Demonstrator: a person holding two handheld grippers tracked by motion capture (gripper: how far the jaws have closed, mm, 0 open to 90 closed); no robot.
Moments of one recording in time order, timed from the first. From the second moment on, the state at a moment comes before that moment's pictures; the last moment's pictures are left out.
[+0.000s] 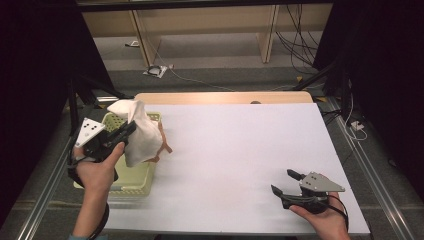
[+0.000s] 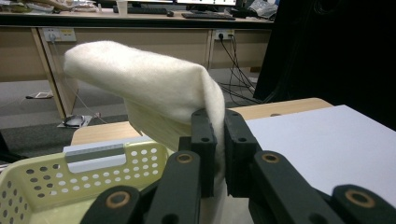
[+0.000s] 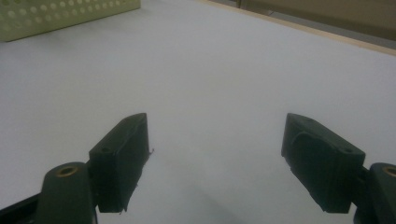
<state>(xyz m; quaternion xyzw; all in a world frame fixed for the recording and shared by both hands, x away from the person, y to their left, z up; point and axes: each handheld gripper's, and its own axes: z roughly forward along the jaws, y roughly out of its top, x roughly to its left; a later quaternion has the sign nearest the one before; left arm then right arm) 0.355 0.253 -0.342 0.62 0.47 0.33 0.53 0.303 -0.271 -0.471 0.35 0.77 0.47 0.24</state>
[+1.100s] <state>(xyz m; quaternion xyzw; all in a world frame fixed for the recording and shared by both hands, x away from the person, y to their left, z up) 0.355 0.267 -0.341 0.61 0.48 0.33 0.53 0.303 -0.271 -0.471 0.35 0.77 0.47 0.24</state>
